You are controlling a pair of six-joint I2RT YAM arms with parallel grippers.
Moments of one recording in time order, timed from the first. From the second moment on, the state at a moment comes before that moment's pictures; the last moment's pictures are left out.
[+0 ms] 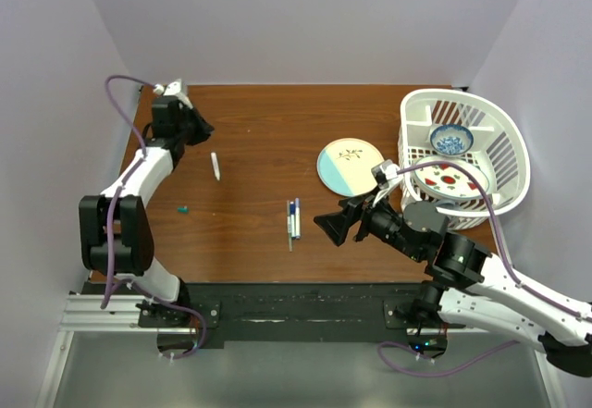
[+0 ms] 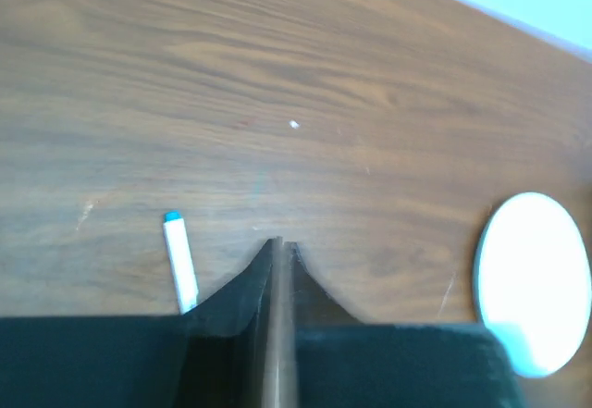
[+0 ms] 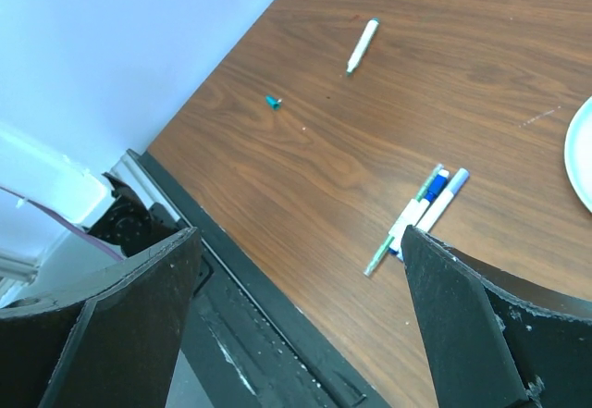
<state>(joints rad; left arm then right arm) 0.00 1.60 1.13 -0.05 0.18 -0.43 1.03 0.67 0.75 -0.22 0.18 0.50</state>
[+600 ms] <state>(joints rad) -0.18 1.98 1.33 -0.19 0.13 -0.24 1.03 0.63 0.75 -0.26 0.21 0.49</state>
